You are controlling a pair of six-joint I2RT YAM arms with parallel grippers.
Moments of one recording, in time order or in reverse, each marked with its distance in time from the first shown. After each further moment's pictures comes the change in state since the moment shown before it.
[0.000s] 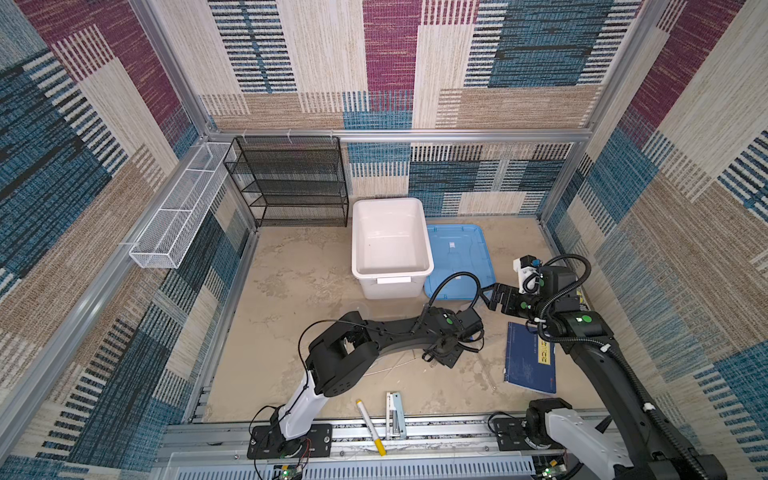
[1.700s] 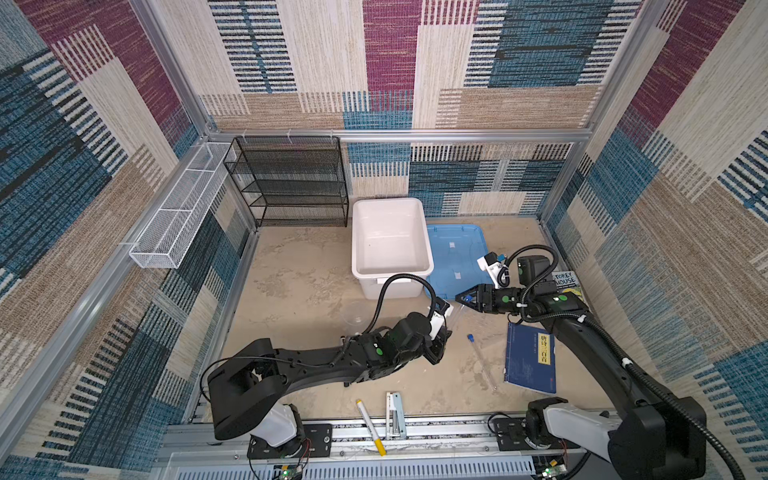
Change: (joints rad) left arm 0.015 -0.599 -0.735 1.007 0.012 0.158; right arm 0.085 0.207 0.053 0.082 -0.463 -0.022
